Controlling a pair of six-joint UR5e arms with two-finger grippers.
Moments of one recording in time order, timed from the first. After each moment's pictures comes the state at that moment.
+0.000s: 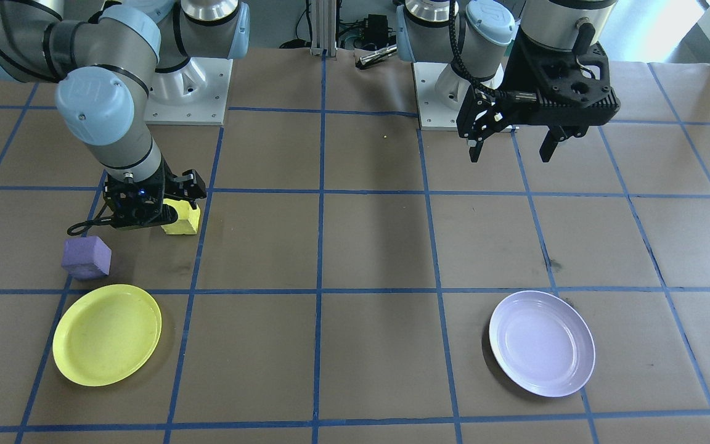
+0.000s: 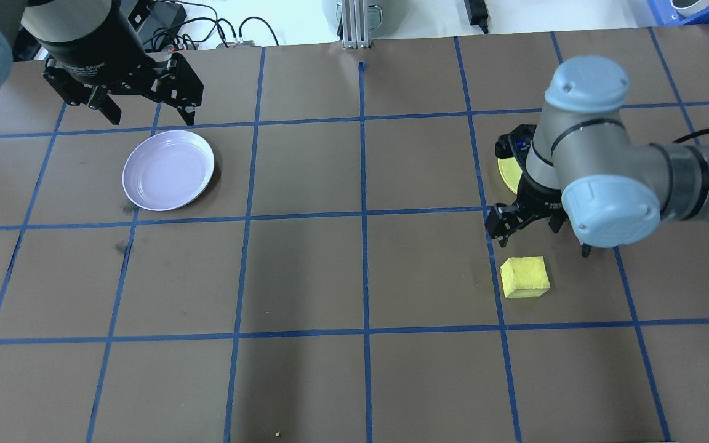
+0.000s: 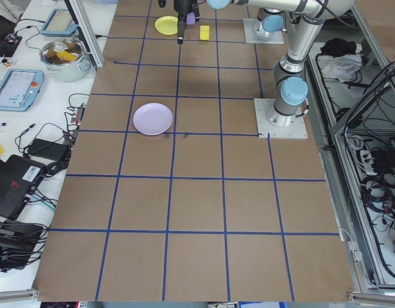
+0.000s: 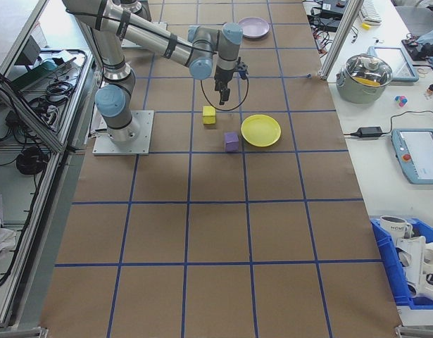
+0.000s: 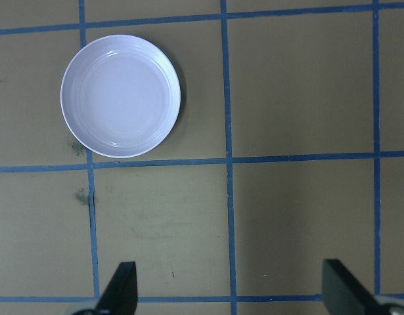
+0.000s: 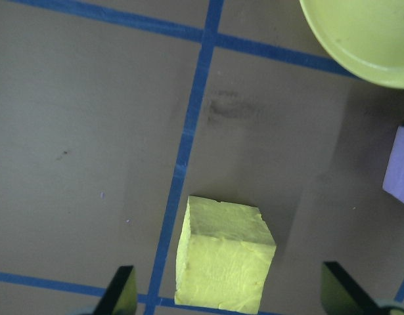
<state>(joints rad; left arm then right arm) -1.60 -1.56 -1.50 -1.54 1.64 0.00 1.53 -1.49 2.00 -1.95 -1.64 -0.25</state>
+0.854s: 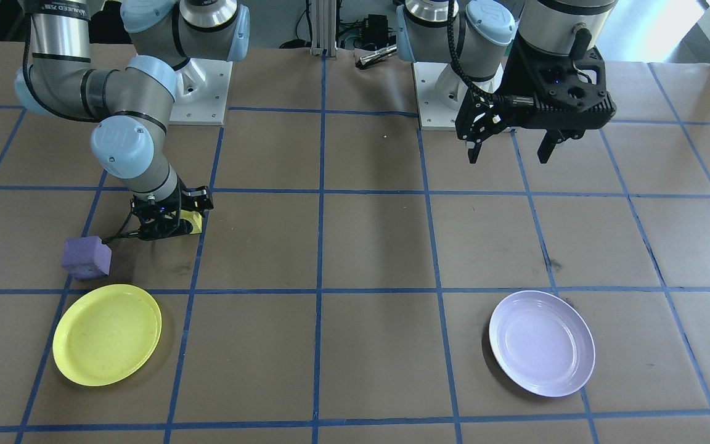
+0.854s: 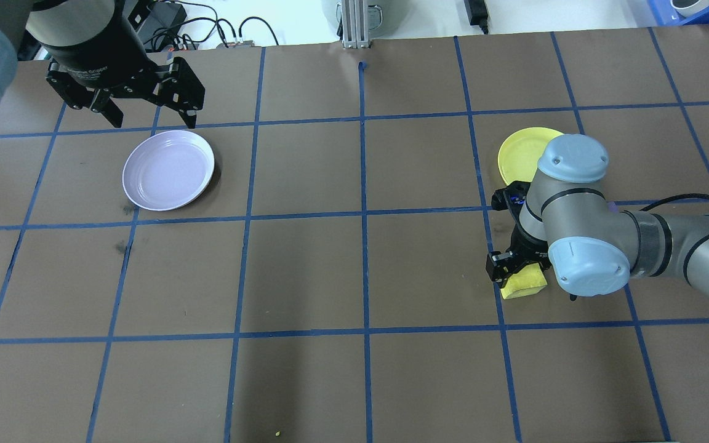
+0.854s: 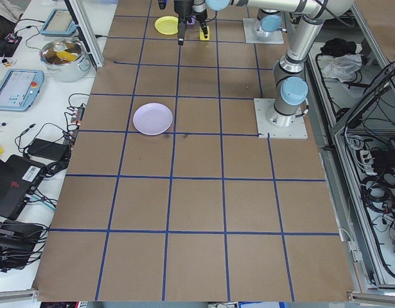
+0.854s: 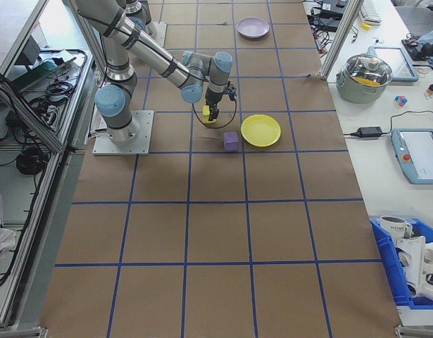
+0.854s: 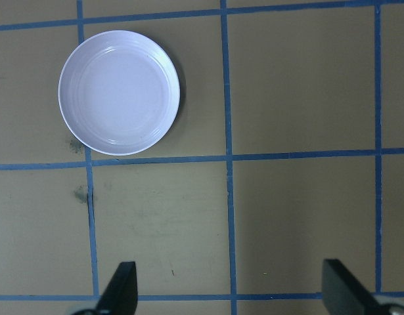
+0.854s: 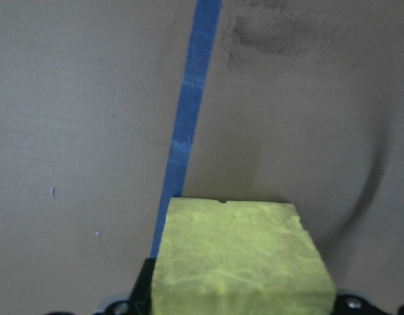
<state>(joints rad) -1.60 -1.56 -1.50 -1.54 1.64 0.00 1.49 -1.40 2.20 -2.18 -1.61 -0.29</state>
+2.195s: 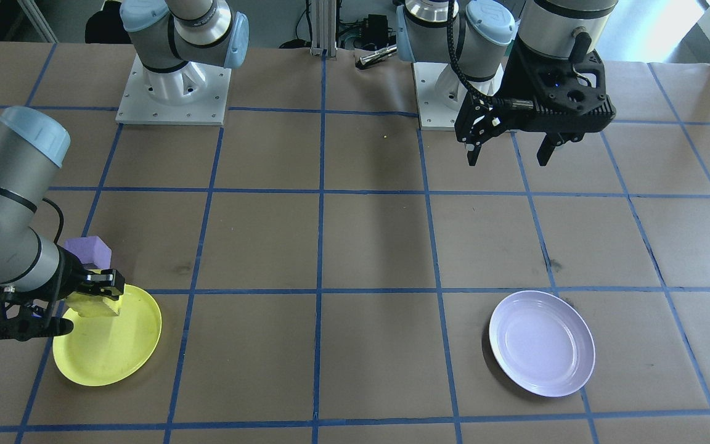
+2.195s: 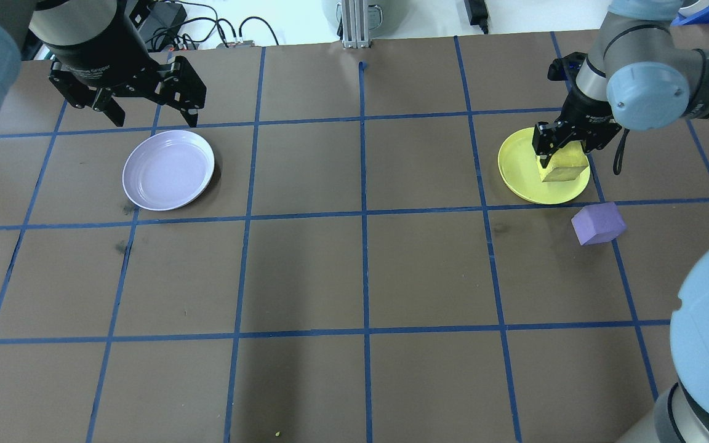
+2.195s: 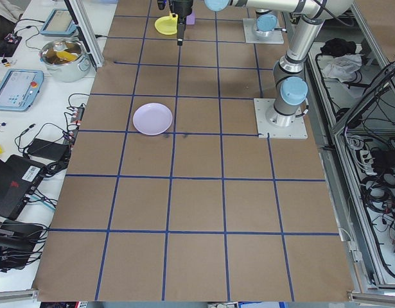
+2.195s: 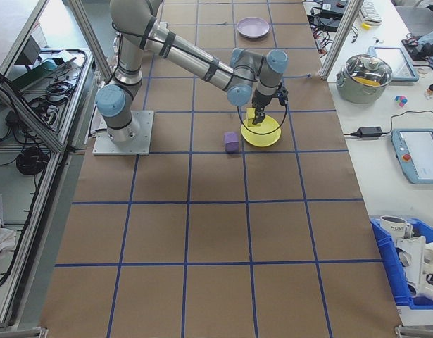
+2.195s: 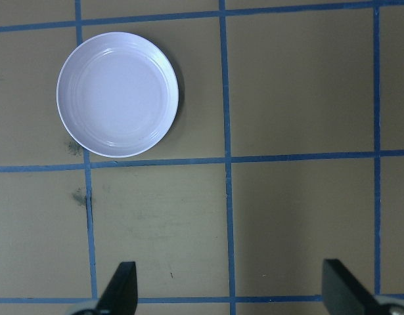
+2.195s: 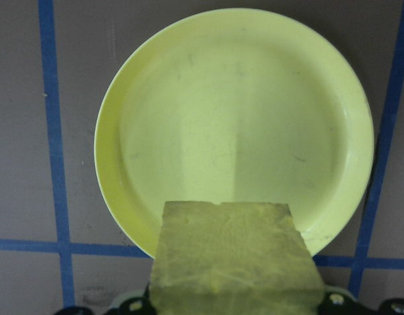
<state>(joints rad) -1.60 -1.57 -1.50 -1.54 1.63 0.00 1.35 -1.16 1.63 -1.93 -1.58 -0.27</state>
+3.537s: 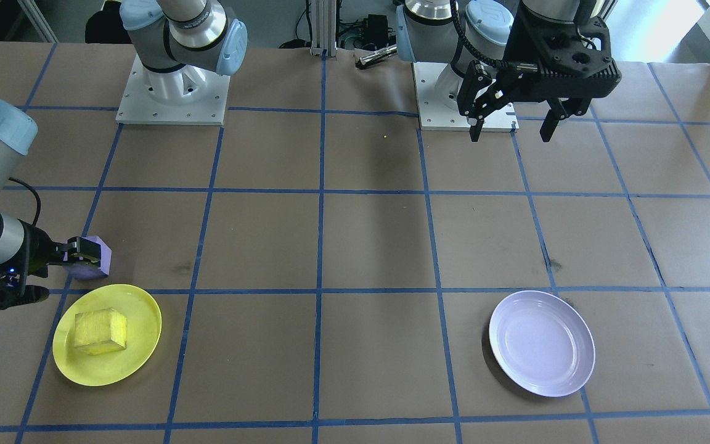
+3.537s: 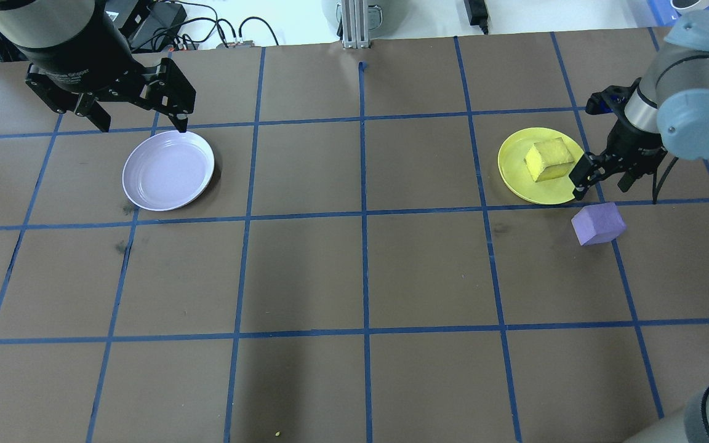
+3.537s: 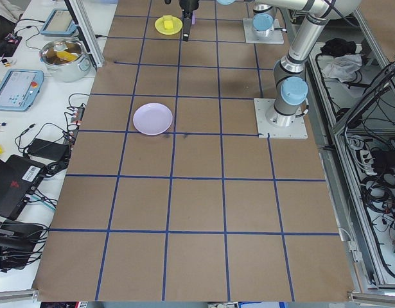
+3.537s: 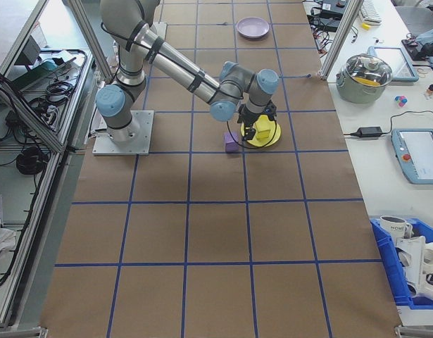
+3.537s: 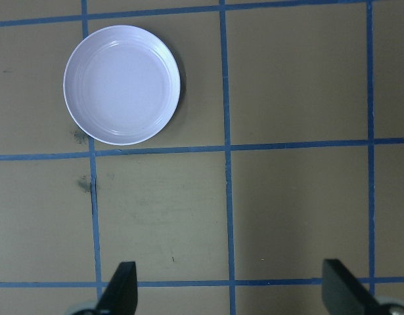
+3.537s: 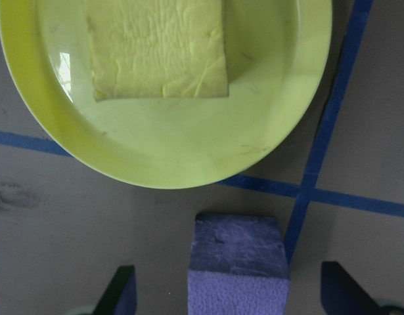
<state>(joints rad) -1.60 -1.51 -1.50 -1.58 1.63 0.00 1.21 -1.23 1.77 -1.92 -1.60 -0.54</state>
